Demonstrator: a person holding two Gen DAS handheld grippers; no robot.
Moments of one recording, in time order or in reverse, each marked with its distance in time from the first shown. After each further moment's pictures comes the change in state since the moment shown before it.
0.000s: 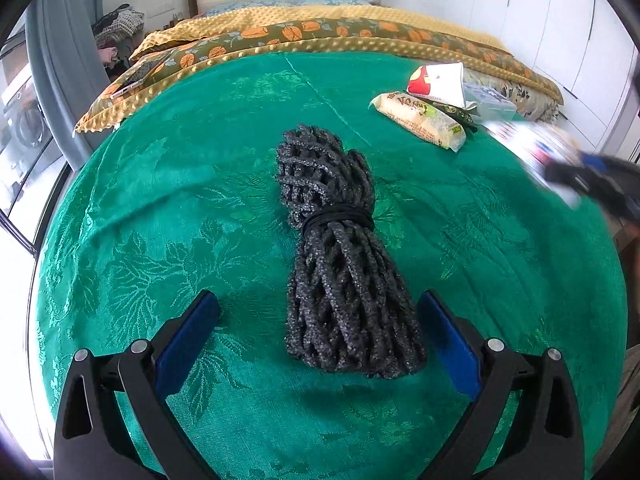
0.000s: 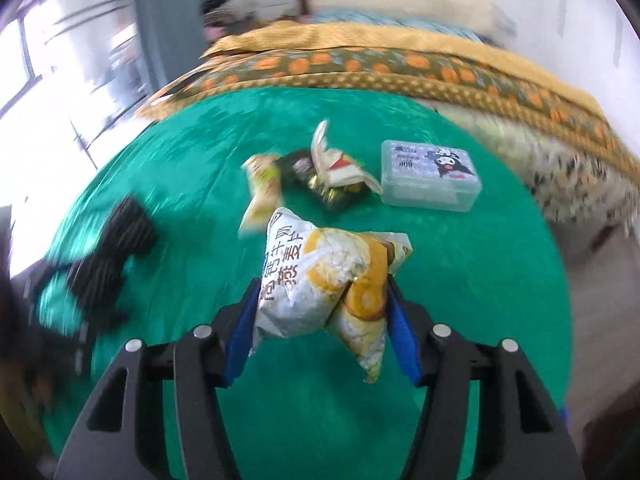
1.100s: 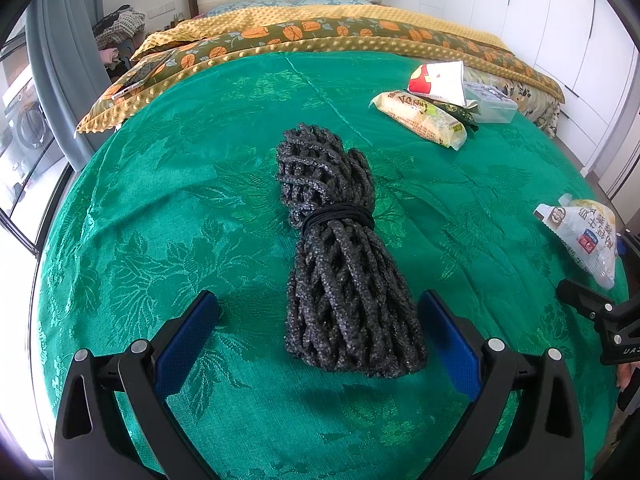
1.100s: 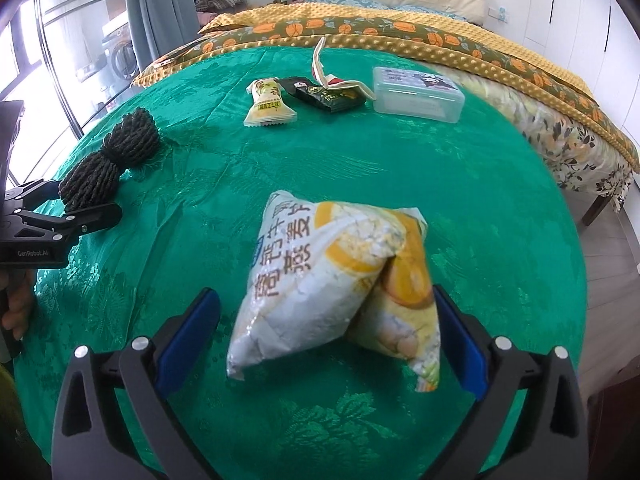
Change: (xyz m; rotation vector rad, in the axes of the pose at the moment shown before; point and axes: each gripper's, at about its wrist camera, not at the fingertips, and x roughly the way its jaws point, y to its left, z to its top) left arm 0.000 -0.001 0.000 0.002 0.000 0.007; right arm 0.007 0.013 -0.068 0.043 0.040 -0.048
